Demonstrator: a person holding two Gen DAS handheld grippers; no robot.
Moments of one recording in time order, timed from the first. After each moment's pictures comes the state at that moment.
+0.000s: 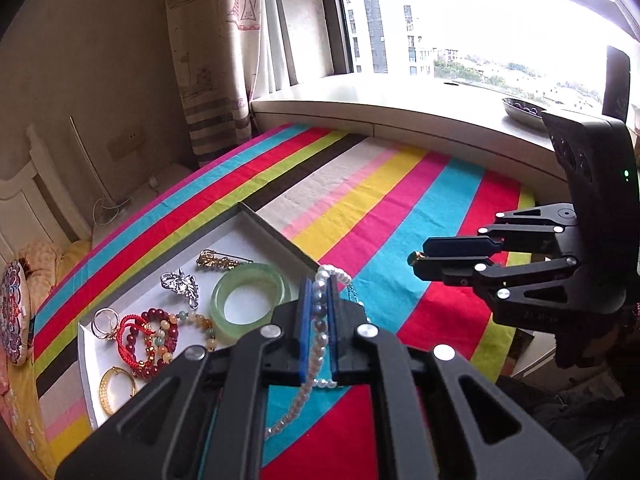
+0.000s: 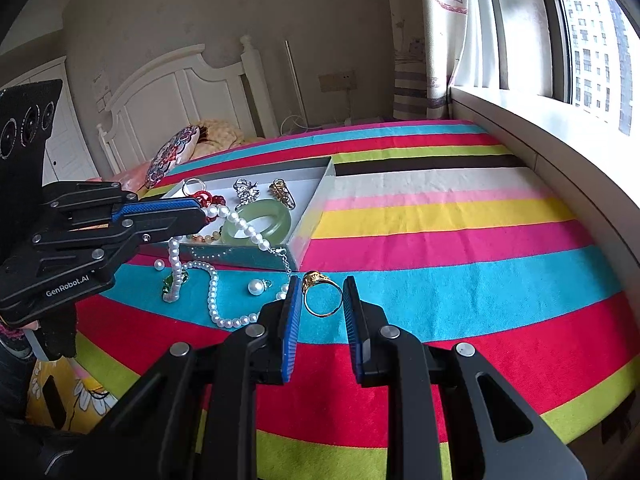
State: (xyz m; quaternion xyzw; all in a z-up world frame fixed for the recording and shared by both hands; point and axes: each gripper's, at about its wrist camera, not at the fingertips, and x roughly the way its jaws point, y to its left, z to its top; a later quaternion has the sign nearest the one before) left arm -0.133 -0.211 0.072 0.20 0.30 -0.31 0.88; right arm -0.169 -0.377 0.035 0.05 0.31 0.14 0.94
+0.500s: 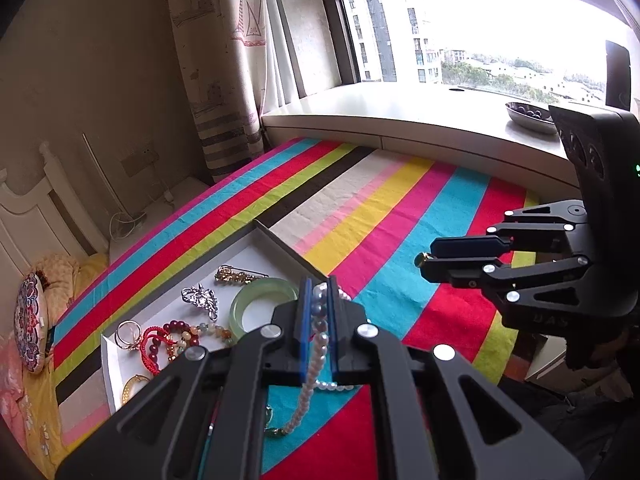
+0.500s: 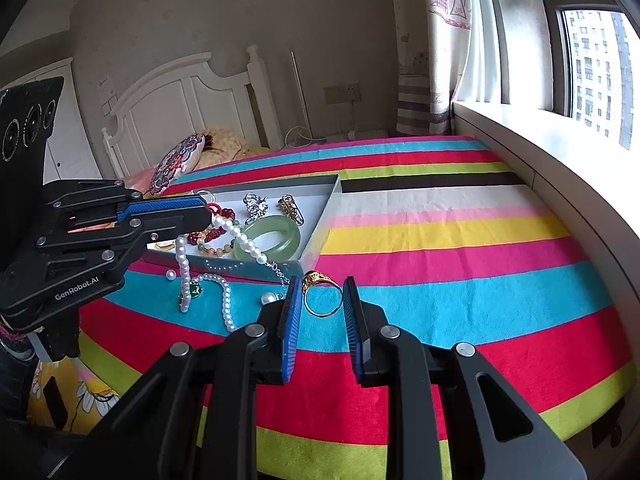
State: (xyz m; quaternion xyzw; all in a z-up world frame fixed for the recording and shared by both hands) left arm -0.146 -0.210 0.091 0.22 0.27 -0.29 0.89; right arm -0.177 -0.374 0.054 0.05 0.29 0.15 0.94
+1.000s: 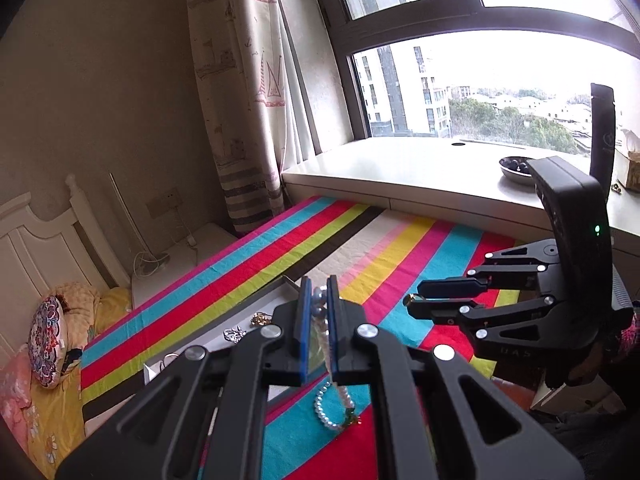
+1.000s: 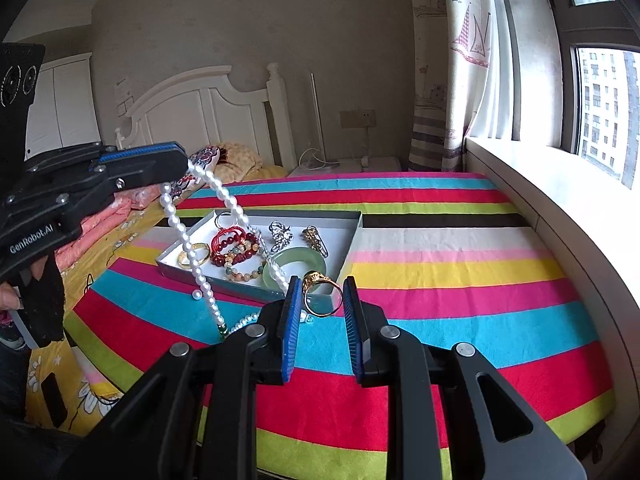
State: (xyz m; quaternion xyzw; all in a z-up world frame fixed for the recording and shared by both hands) left arm -0.187 -0.180 0.160 0.19 0.18 -0.29 0.92; right arm -0.193 -0.355 0.090 0.02 0.26 0.16 0.95
